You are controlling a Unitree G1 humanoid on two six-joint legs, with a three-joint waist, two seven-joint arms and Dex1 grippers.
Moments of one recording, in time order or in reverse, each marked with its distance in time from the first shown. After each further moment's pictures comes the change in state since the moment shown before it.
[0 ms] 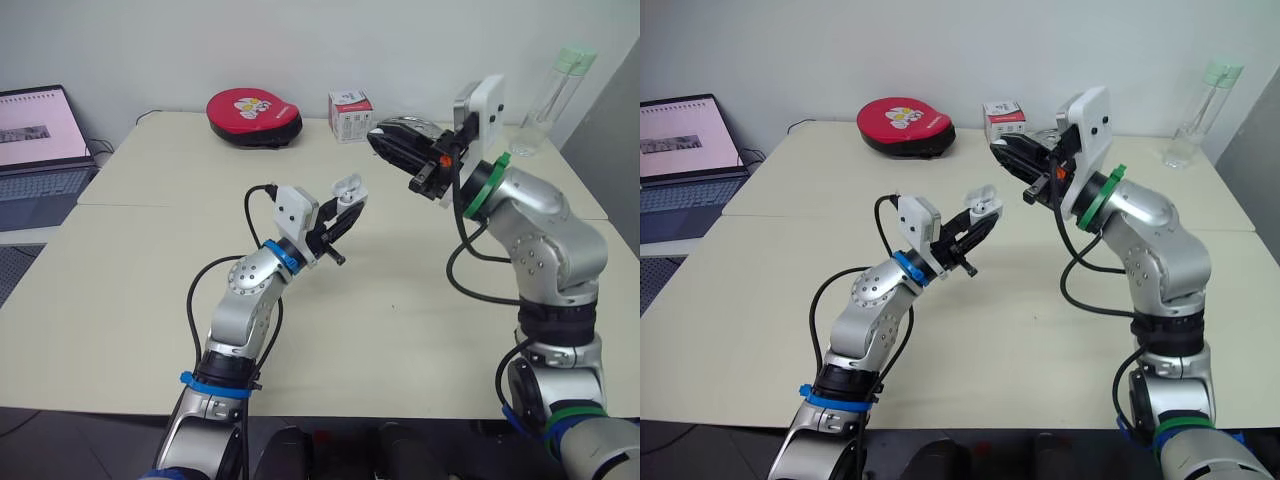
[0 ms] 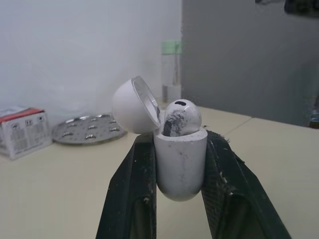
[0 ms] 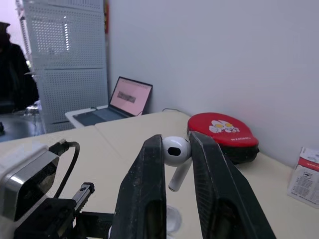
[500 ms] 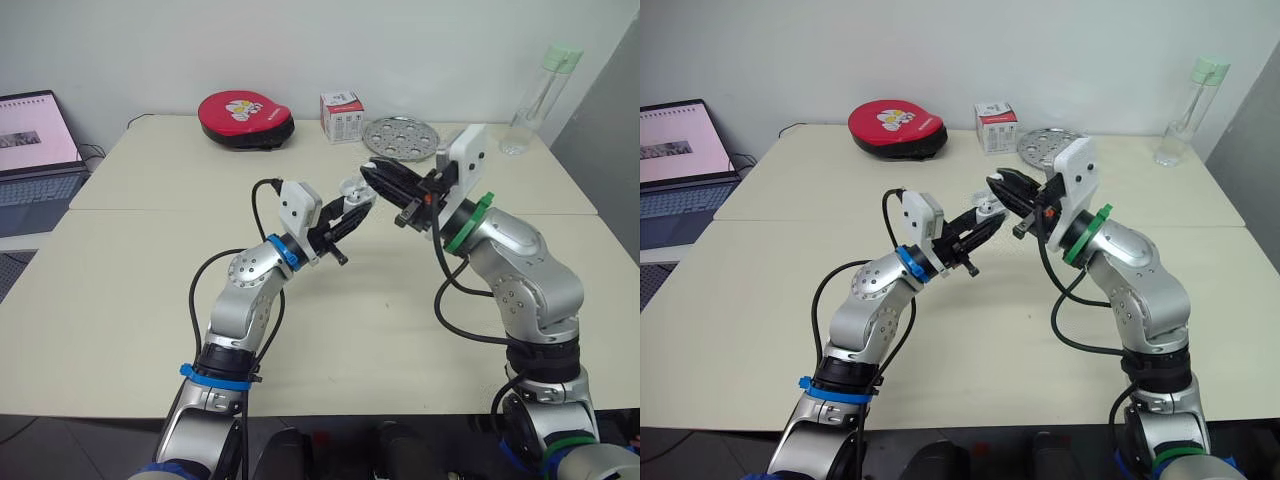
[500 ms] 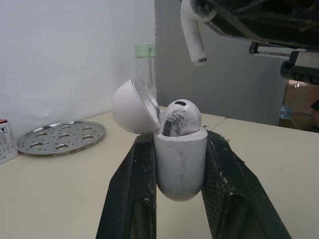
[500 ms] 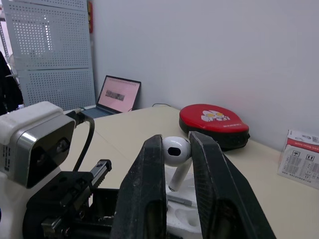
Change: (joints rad) left arm -0.020 0.008 0.000 0.017 -0.021 0.023 -0.074; right arm 0.132 0.041 0.052 -0.074 -0.021 -0.038 -0.065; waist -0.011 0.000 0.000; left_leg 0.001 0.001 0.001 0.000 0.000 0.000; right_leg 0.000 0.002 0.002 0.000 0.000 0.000
